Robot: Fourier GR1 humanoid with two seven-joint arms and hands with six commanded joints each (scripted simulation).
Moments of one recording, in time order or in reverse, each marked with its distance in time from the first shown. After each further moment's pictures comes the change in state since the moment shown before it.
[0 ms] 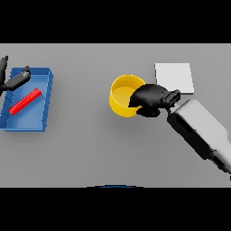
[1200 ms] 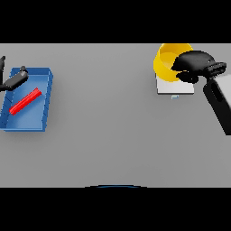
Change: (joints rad) left arm 0.008 0.046 -0.003 -0.086 -0.001 0.017 0.097; right arm -0.164 -0.144 -0.152 0.450 0.010 -0.217 -0.062
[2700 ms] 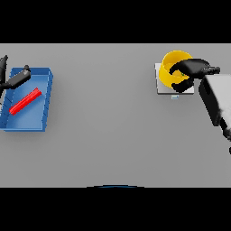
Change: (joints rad) left arm -0.031 -0.045 -0.009 0.071 -0.012 -0.011 -0.009; right arm -0.155 0.127 0.037 0.533 0.034 -0.134 -0.140
